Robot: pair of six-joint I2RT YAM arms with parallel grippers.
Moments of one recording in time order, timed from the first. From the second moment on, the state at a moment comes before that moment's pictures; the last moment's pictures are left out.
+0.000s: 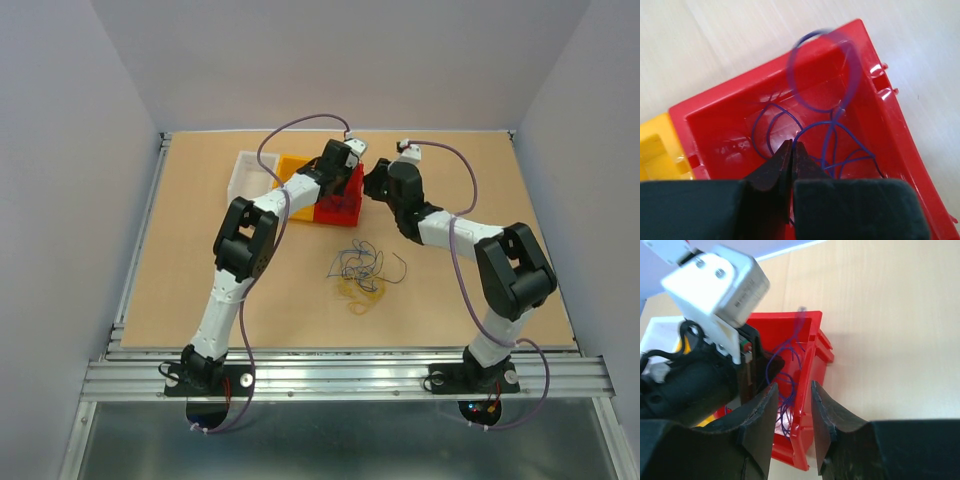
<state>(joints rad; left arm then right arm) -0.58 2.34 1.91 -0.25 -0.11 0.07 0.47 1.78 1.08 0.43 0.24 0.52</state>
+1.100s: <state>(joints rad) -0.58 2.12 1.80 -0.22 -0.16 0.08 0.42 1.78 1.03 0.44 0.25 0.50</state>
